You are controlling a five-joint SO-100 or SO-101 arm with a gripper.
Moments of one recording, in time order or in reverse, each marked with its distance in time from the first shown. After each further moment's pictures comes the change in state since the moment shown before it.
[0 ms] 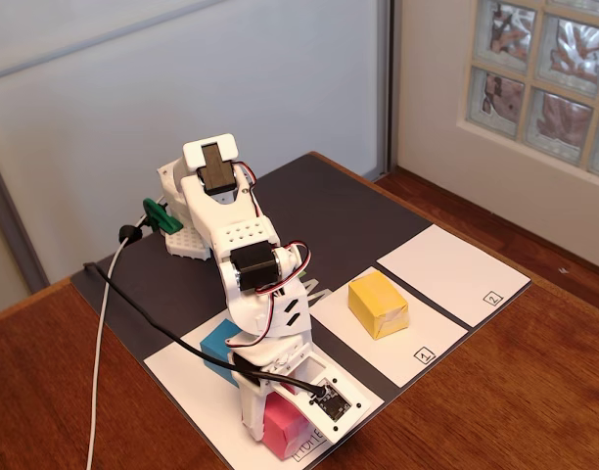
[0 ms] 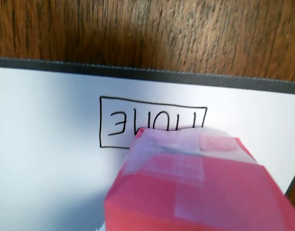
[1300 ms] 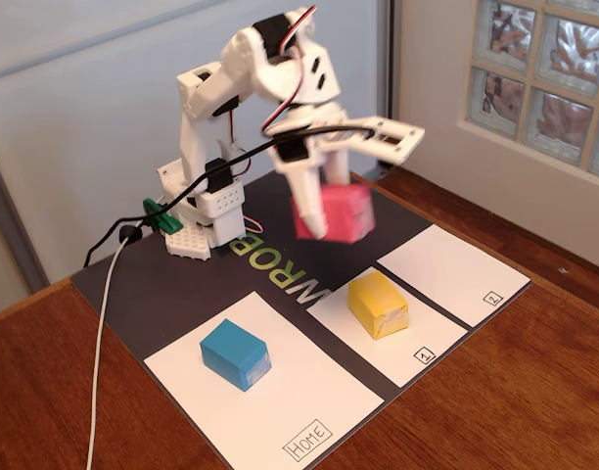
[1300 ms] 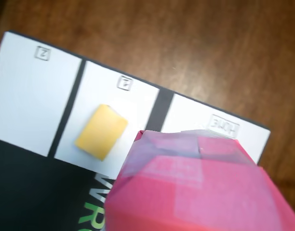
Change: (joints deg) arm -24.7 40.5 -2.5 27.9 7.3
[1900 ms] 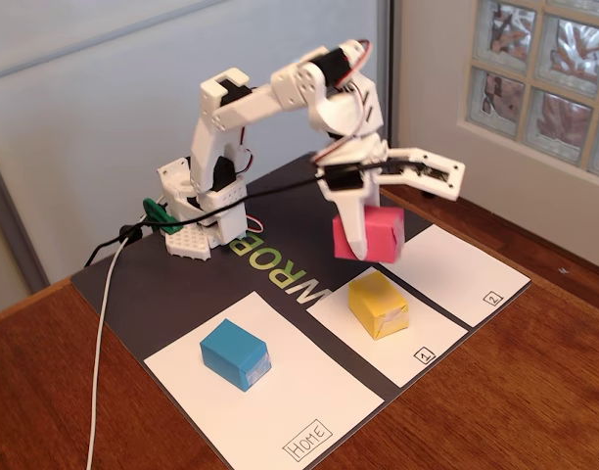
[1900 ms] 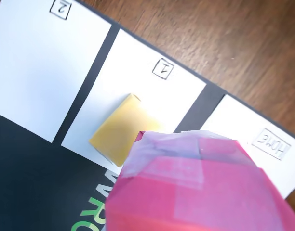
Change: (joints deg) arm -5.4 -13.3 -0.5 -2.3 -3.5
